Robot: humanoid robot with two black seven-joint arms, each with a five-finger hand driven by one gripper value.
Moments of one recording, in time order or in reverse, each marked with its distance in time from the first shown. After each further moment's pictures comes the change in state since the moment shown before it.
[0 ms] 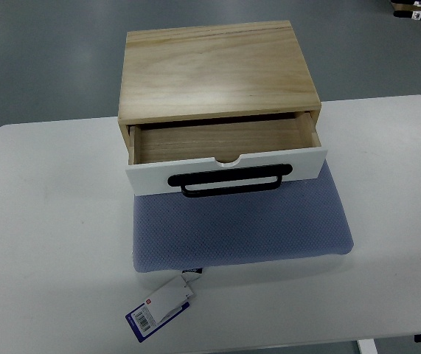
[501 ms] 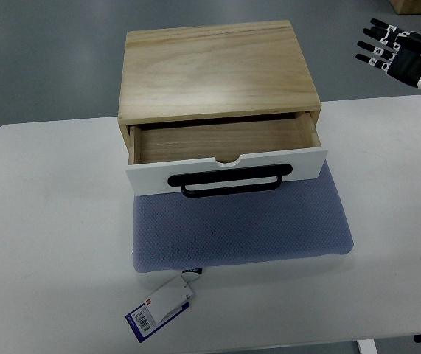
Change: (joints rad) left arm 0.000 0.000 0.000 0.000 0.000 0.000 0.000; right arm -0.097 0.319 -0.014 -0.222 0.140 -0.188 0.176
